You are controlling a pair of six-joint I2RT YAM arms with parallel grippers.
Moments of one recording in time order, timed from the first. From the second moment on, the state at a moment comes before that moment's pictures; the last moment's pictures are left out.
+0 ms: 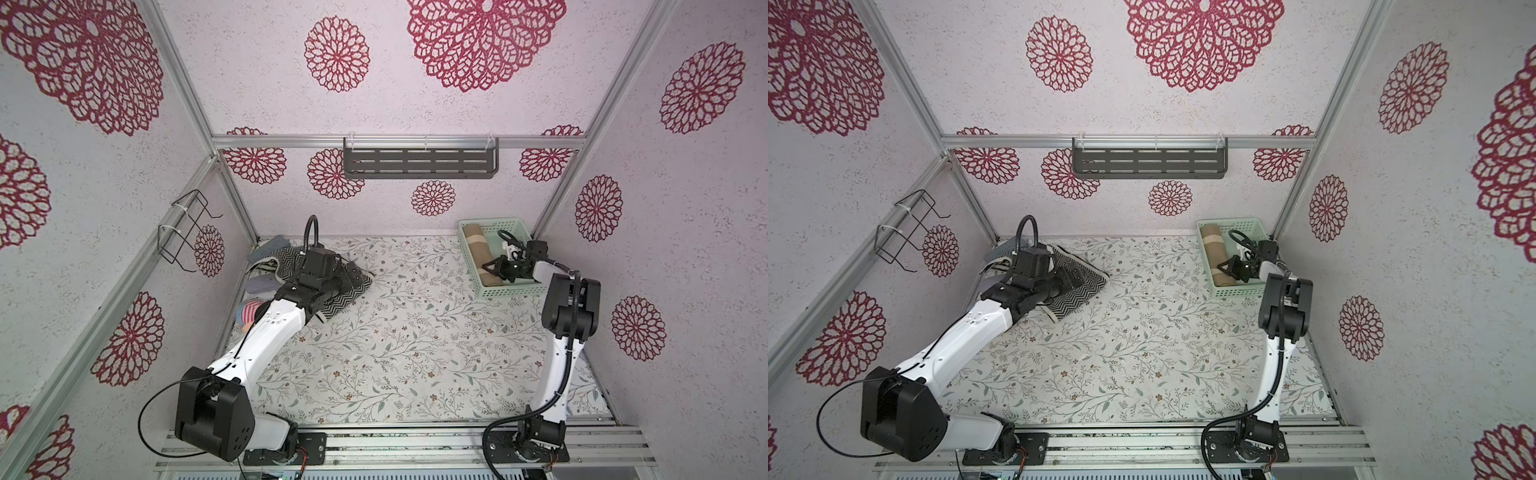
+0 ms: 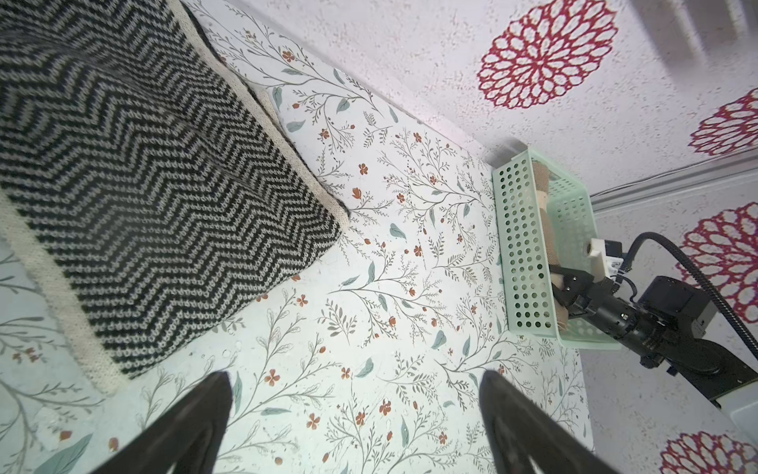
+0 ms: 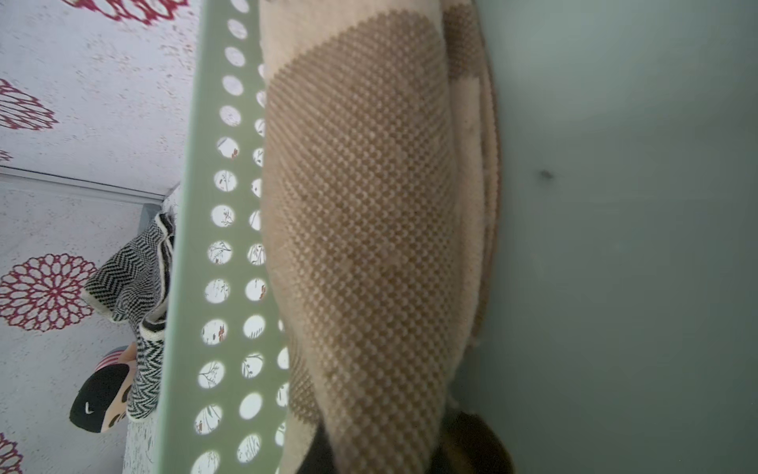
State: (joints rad) left arm -0.34 1.41 1.13 -0.40 0.02 -0.71; right arm -0.19 2.35 1.76 -0.36 -0.75 0.22
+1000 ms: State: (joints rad) left arm -0.28 1.82 1.42 -0.76 -0.20 -0.44; right arm -0.07 1.59 1.21 -0.30 -0.11 0.27
